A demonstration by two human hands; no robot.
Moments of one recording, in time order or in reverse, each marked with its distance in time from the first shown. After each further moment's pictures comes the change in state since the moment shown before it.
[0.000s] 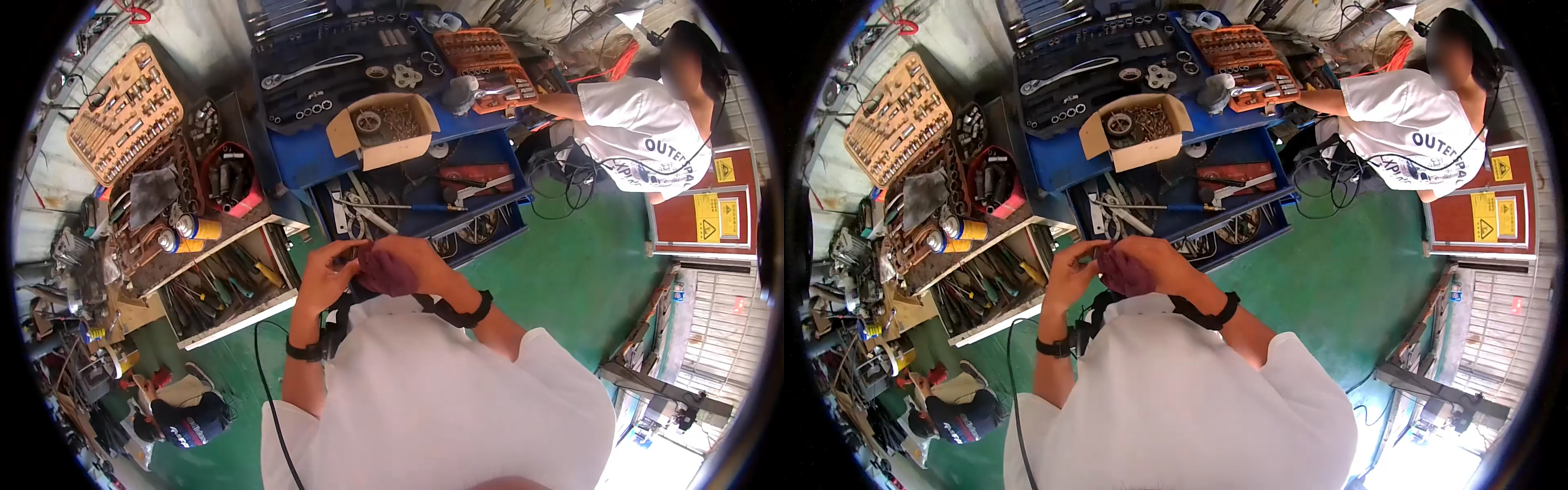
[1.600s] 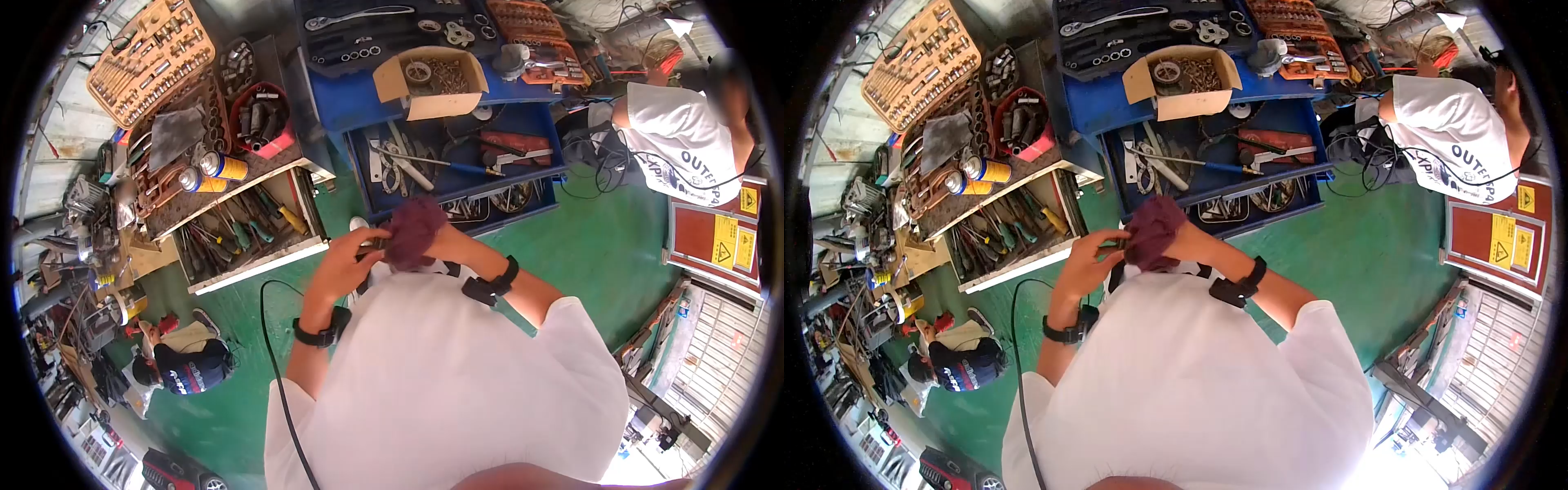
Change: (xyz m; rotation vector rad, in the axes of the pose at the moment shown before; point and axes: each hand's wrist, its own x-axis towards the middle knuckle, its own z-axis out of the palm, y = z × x) left_hand -0.068 0.019 -0.010 0.072 -0.050 -0.239; right_hand -0.015 0.036 0.044 -0.346 -0.231 -0.387
